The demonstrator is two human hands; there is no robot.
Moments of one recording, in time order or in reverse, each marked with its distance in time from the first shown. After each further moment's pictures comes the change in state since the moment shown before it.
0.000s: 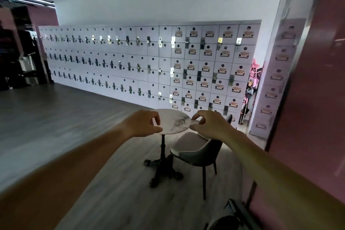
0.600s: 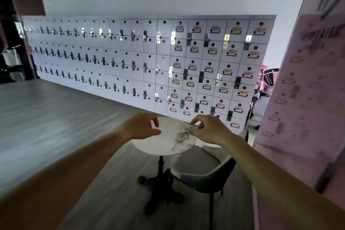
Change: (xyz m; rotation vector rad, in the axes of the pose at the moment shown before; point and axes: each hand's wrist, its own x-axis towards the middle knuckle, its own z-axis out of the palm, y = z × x) left_hand 0.268 -0.165 0.039 -0.100 -0.032 -0.045; right_hand 0.296 0.054 0.072 -0.001 -0.045 0.069
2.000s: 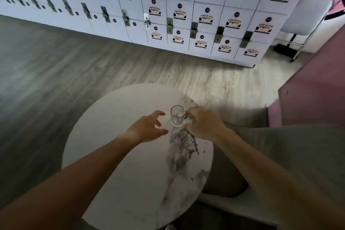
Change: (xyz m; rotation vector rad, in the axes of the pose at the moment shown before) left_hand 0.655 -0.262 0.361 -0.206 -0.536 -0.202; right_hand 0.632 0.351 0.247 -0.035 -0.308 0.253
